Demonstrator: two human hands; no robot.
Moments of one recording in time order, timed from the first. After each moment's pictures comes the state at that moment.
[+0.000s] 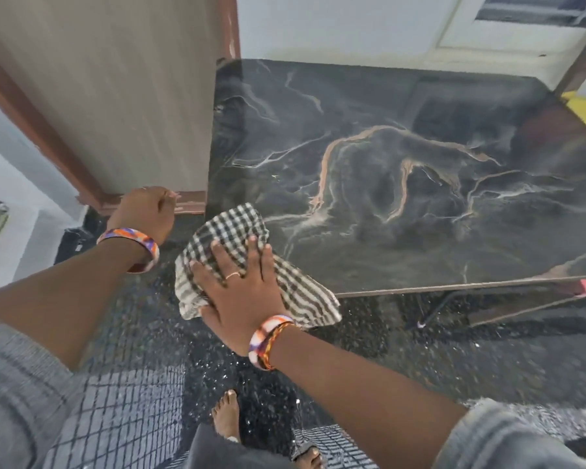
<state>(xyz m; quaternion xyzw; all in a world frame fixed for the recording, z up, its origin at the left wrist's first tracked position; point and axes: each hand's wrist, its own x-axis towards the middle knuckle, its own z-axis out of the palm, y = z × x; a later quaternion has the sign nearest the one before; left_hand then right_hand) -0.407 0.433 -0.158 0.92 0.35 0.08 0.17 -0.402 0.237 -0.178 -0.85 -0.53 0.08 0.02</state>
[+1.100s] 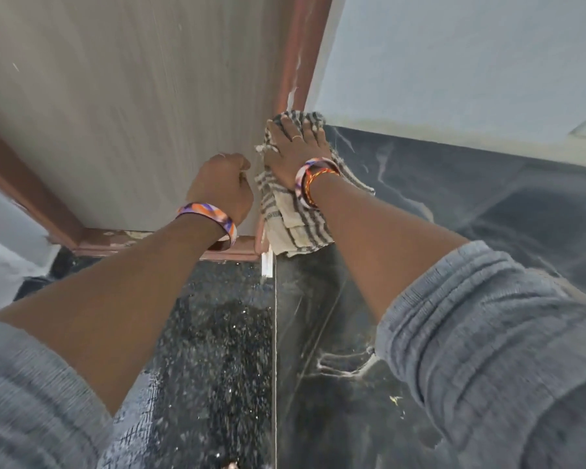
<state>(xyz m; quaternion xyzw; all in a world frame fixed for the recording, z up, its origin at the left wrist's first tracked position) -0.151 0.632 -0.186 0.90 0.31 0.15 0.28 -0.022 0.570 -0.179 -0.91 -0.40 0.07 0.01</state>
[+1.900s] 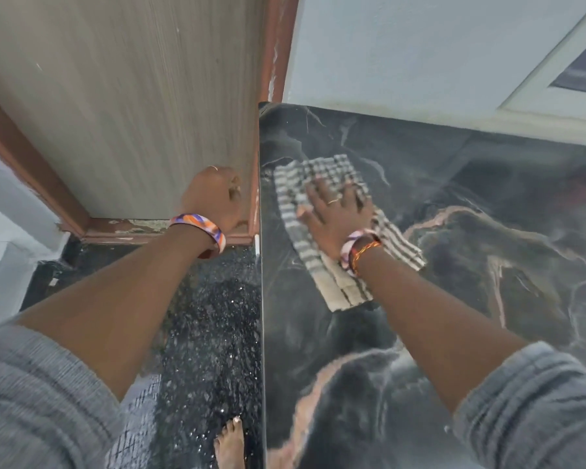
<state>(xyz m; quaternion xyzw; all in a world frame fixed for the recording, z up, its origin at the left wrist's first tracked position) -0.251 0.557 -0.155 0.90 0.29 0.14 0.28 -0.140 0.392 -0.173 -0.93 -0.34 0.10 -0.03</state>
